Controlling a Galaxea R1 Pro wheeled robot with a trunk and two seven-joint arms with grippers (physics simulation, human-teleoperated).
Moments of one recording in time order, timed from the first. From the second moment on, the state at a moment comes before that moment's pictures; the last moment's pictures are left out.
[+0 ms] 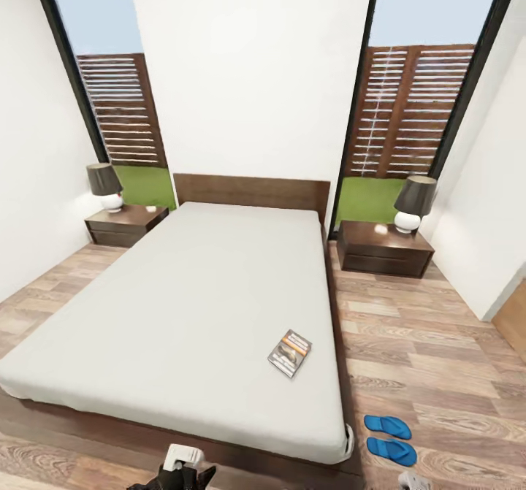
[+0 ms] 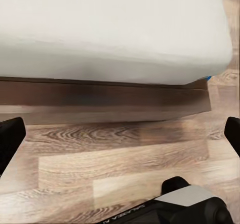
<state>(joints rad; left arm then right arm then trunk) -0.41 0.07 -0.30 -0.22 0.34 -0.16 -0.47 -0.45 -0.23 -0.39 0.02 0.08 -0.02 0.65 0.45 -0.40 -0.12</state>
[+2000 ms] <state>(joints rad) -0.41 0.07 -0.30 -0.18 0.34 -0.15 -0.46 -0.46 -0.23 -0.38 -0.02 0.09 -0.02 0.65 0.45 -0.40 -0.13</state>
